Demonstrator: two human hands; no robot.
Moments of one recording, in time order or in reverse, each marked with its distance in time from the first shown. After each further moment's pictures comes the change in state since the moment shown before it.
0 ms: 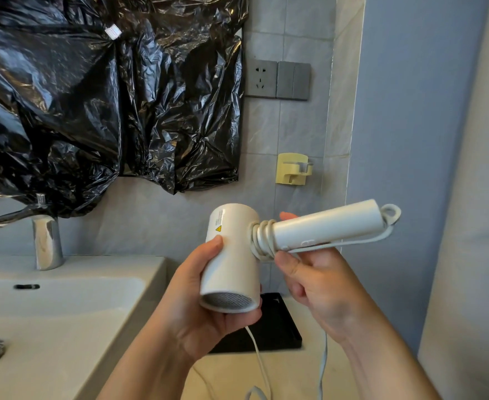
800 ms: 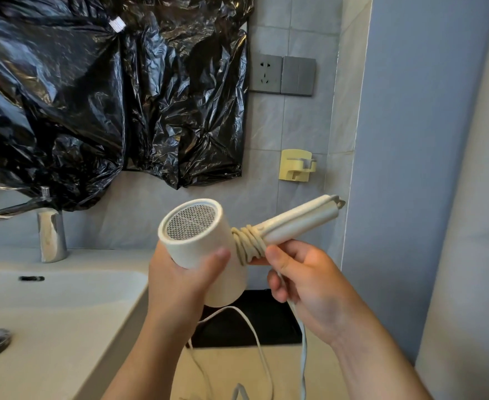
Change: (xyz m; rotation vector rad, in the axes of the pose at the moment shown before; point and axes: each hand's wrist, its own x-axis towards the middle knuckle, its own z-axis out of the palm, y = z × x) left_hand 0.010 -0.002 -0.025 0.548 0.249 0.944; right_hand 0.000 0.008 0.010 0.092 -0.066 0.143
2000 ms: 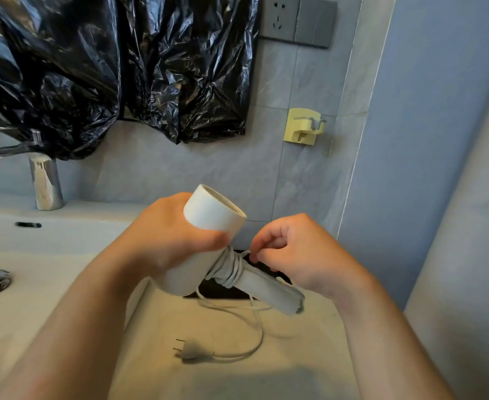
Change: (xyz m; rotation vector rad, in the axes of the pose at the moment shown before) left_hand 0.013 0.027 -0.028 0.756 -0.428 -0.233; right_hand -0.003 0.003 0.000 -0.765 -0.089 0.062
